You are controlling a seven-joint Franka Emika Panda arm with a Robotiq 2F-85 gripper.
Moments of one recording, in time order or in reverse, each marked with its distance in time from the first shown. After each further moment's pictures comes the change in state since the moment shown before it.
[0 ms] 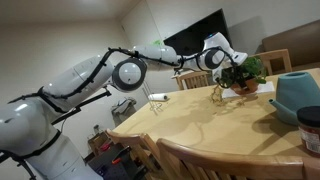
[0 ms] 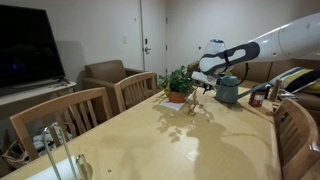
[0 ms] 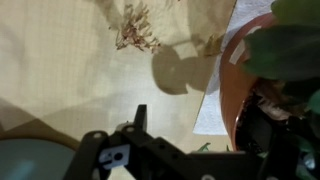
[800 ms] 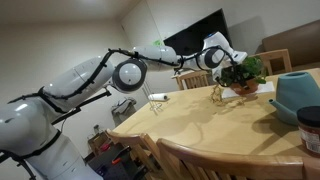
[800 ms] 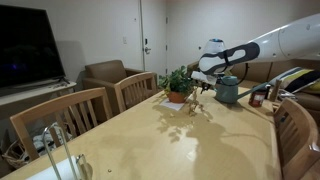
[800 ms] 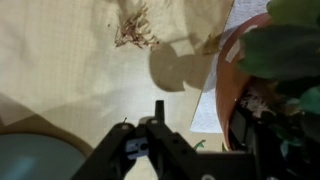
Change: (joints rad) arm 0.005 0.011 -0.013 0.029 -0.001 -0.019 0.000
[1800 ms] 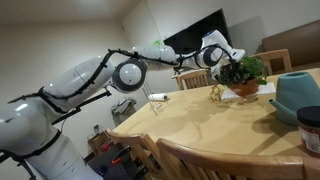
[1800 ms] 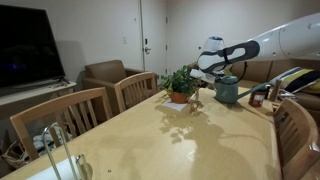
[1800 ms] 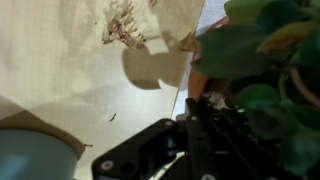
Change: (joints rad) arm 0.005 0.001 0.006 0.024 0.000 0.003 -0.001
